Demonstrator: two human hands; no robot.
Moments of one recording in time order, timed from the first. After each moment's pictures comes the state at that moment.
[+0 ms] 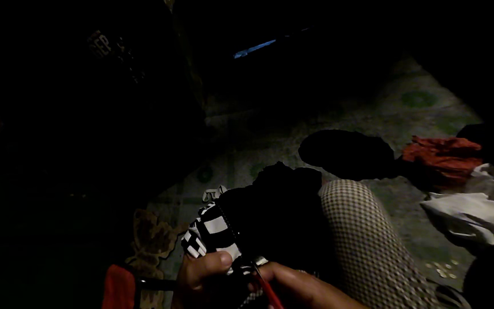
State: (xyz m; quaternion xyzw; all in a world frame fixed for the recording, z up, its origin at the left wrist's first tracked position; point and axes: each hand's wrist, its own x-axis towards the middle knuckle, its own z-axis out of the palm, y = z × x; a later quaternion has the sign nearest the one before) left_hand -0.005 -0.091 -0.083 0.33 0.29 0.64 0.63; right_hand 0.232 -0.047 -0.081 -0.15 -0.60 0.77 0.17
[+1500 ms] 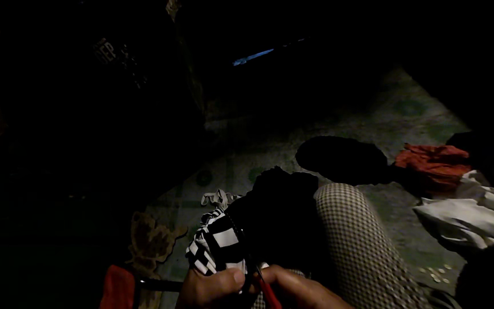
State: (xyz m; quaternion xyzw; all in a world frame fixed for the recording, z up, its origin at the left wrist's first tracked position) left_hand 0.016 -0.103 -0.056 0.34 0.34 0.61 0.63; right_hand 0.232 -0.059 -0.066 -0.18 -0.60 0.75 0.22
